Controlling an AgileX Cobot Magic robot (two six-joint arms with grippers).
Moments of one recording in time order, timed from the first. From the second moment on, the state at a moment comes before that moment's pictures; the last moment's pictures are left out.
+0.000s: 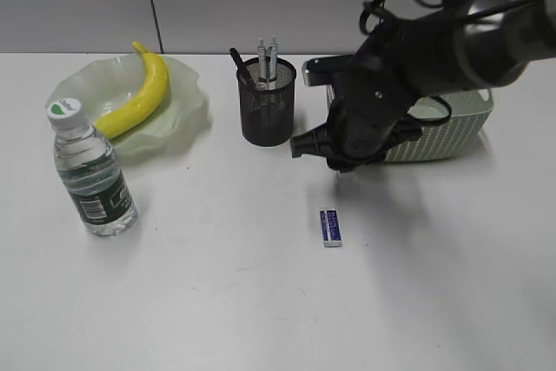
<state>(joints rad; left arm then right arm) -0.63 -0.01 -0.54 0.10 1.07 -0.21 0.63 2.07 -1.28 -0.43 0.51 0.81</state>
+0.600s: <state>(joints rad) -0.63 -0.01 -0.54 0.10 1.07 -0.21 0.63 1.80 -1.28 -0.50 0.23 0.72</state>
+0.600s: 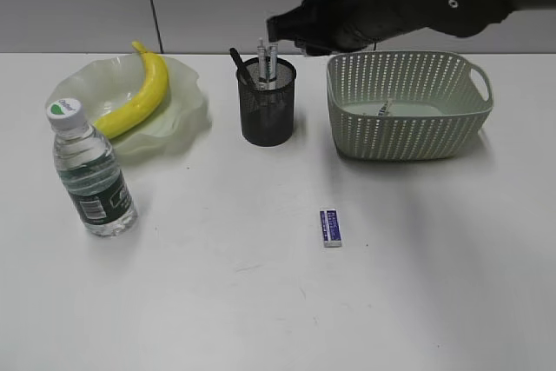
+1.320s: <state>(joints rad) -0.63 -0.01 -0.54 0.10 1.07 -0.21 0.60 2.11 -1.42 -0.69 -0.08 0.70</state>
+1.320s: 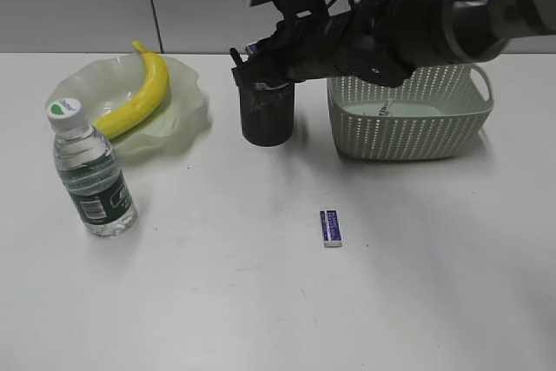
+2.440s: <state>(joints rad) -0.63 -0.01 -0.54 0.10 1.07 -0.20 0.60 1.79 -1.44 -0.46 0.55 0.44</state>
